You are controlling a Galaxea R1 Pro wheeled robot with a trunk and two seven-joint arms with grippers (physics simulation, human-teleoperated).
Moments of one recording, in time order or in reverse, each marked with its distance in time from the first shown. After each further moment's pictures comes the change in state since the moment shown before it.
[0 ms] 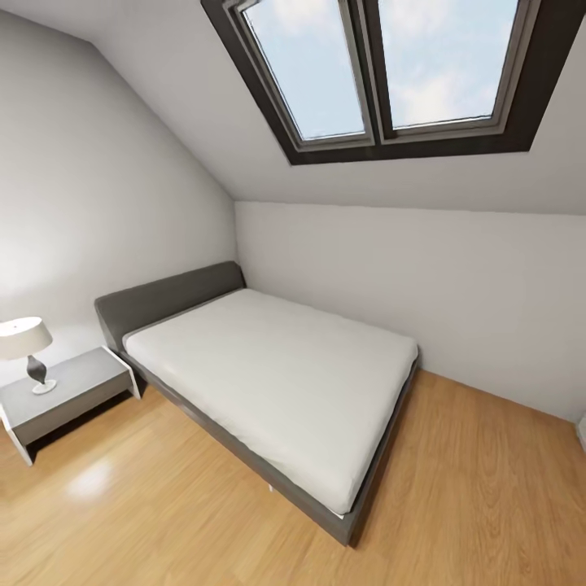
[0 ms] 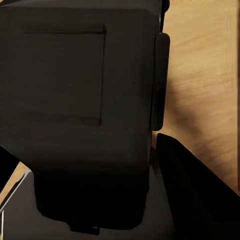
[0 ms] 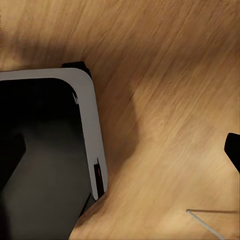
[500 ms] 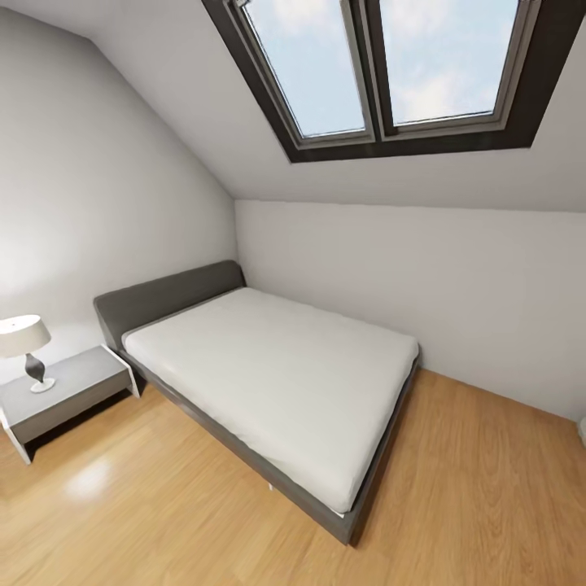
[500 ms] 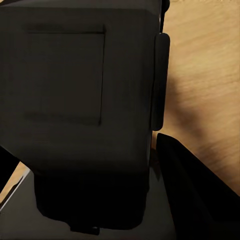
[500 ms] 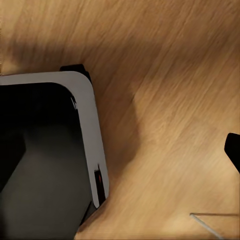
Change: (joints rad) left arm 0.000 -0.008 0.000 0.000 0.000 -0.006 0.022; right arm 0.000 0.000 -0.008 0.000 -0.007 0.000 0.000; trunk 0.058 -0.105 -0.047
